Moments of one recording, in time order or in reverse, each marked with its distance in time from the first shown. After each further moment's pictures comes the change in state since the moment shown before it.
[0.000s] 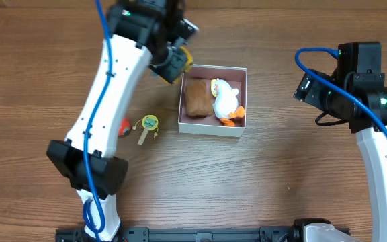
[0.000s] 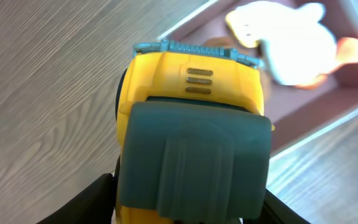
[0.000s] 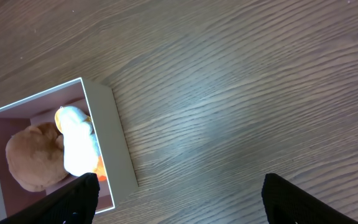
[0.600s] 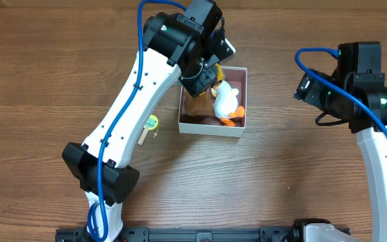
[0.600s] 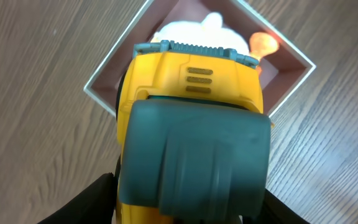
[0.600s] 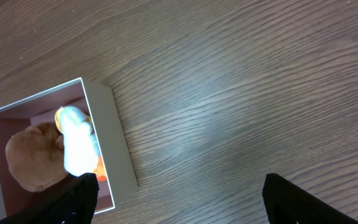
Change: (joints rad) left arm -0.161 0.000 0.000 0.018 0.031 0.138; right arm 0.000 0.000 0.000 0.000 0.000 -0.001
